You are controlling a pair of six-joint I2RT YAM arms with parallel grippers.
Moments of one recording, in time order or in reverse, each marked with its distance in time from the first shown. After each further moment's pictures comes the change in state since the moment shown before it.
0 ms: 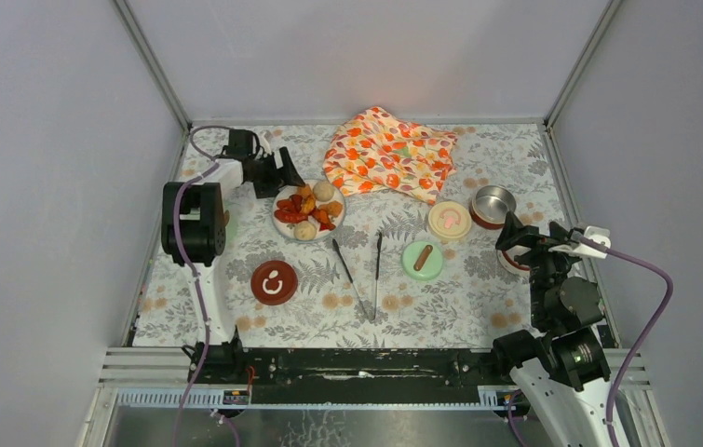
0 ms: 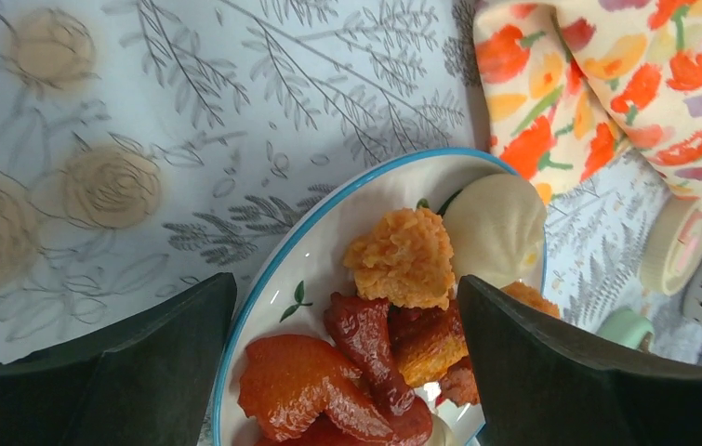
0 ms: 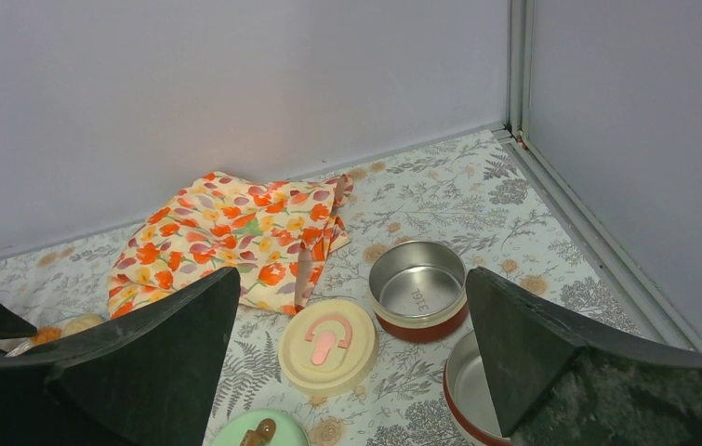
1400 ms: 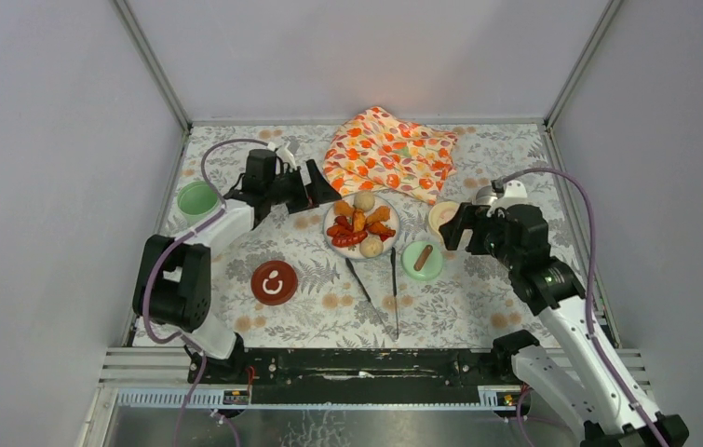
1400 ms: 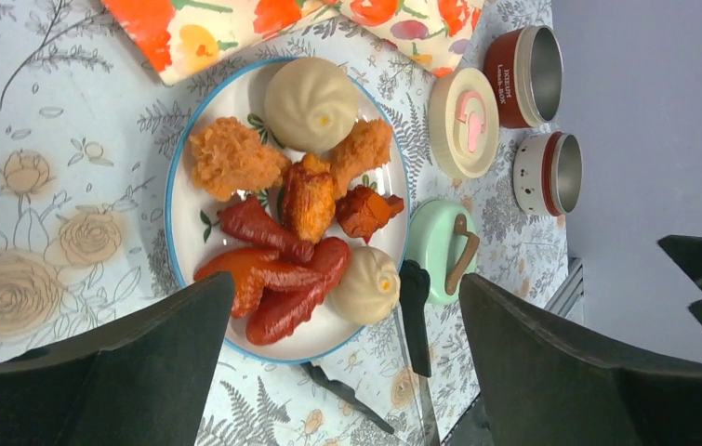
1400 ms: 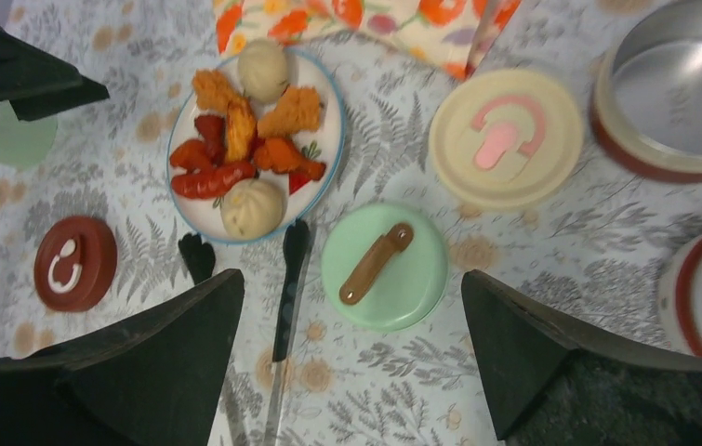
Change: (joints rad) left arm -0.248 -0.486 -0.493 0.362 0.091 -0.290; right arm 0.001 0.509 0.170 -0.207 -0.489 0.175
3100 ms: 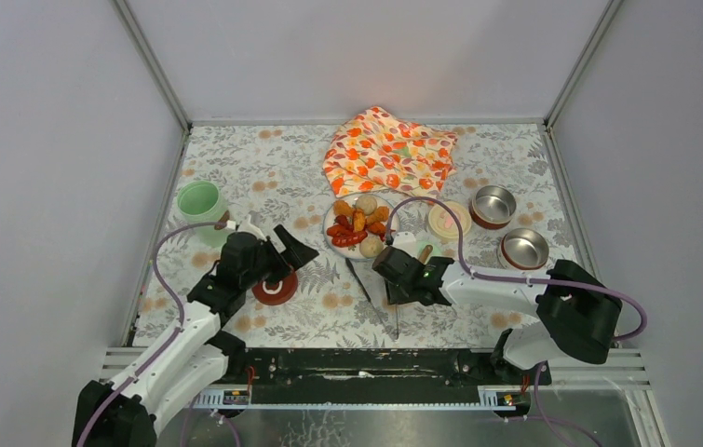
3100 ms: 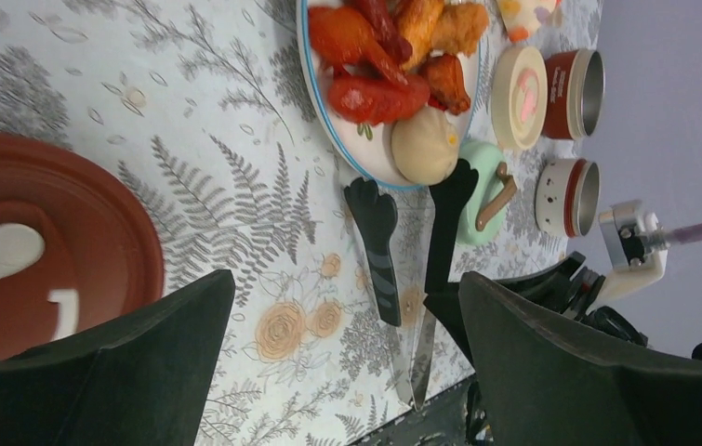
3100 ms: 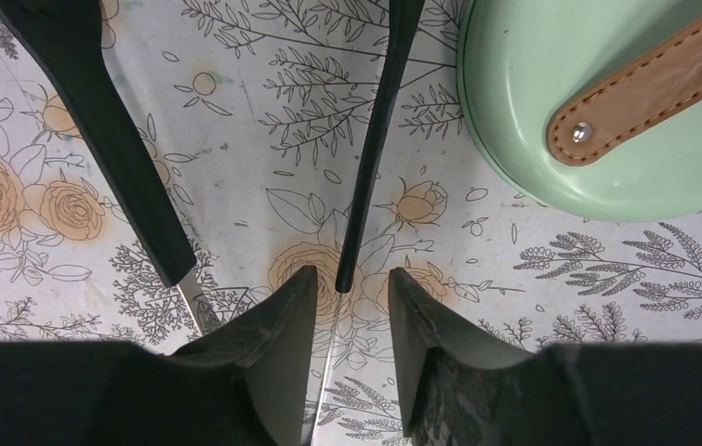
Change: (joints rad) left arm -0.140 -0.862 -0.614 -0.203 -0.414 -0.309; right arm 0.700 0.742 0.011 0.019 0.346 0.396
